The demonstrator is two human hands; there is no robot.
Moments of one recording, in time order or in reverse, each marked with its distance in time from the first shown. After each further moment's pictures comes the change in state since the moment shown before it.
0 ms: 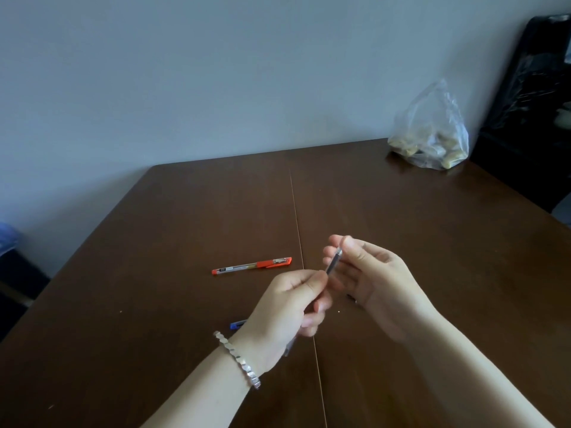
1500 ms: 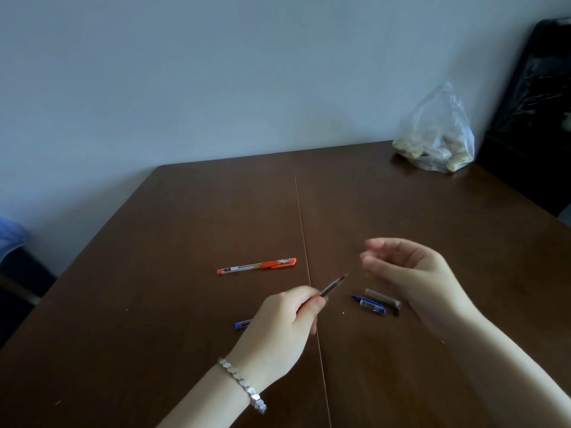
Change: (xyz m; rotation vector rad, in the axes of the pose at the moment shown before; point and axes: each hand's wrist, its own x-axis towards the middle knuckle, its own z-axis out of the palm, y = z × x) left_hand -0.006 -0.028 -0.015 0.761 0.196 0.196; right_hand 0.000 -0.009 -0.036 -0.446 0.211 -0.112
